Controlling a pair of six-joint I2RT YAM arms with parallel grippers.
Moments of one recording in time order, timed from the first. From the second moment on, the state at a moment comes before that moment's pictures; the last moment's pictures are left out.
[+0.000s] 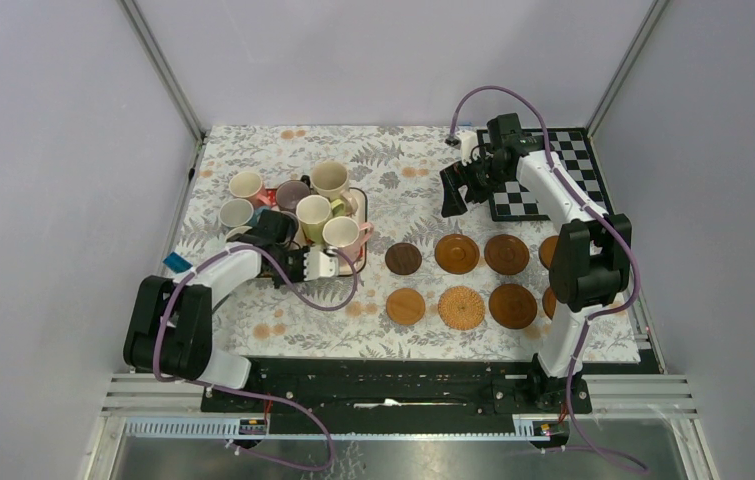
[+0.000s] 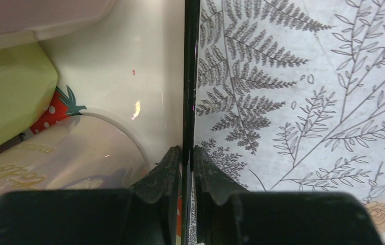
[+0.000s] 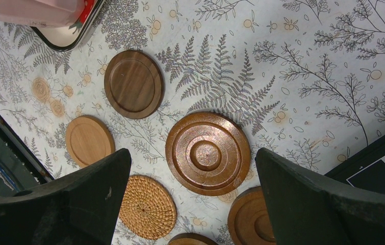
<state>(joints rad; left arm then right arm) -0.22 1.45 0.74 -0.53 0.34 1.28 0.20 1.89 1.64 -0.88 -0.56 -0.36</state>
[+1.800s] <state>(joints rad) -0.22 1.30 0.81 -0.83 0.36 1.15 0.20 1.88 1.59 -0.86 -0.60 -0.36</state>
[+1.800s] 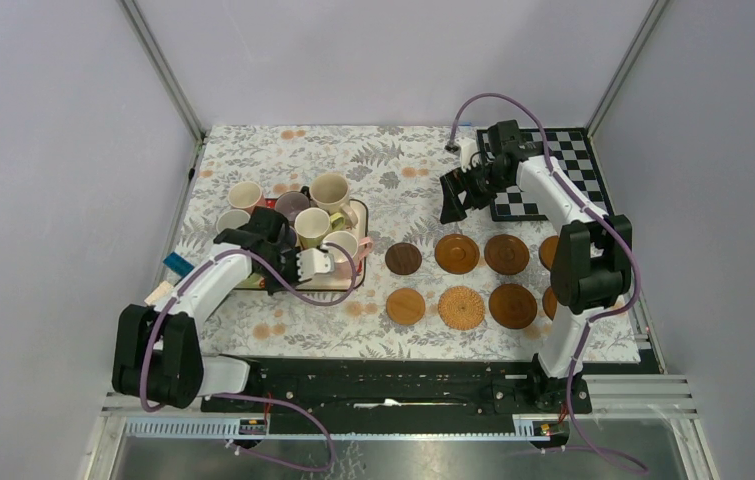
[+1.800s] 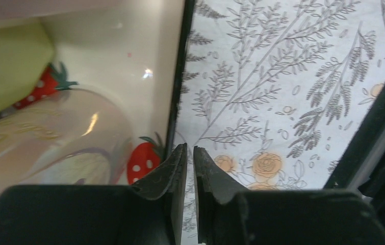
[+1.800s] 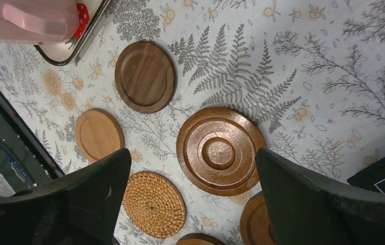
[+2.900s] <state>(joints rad) -0.23 1.39 0.69 -0.54 0.29 1.28 0.20 1.87 1.57 -0.86 -0.62 -0.34</state>
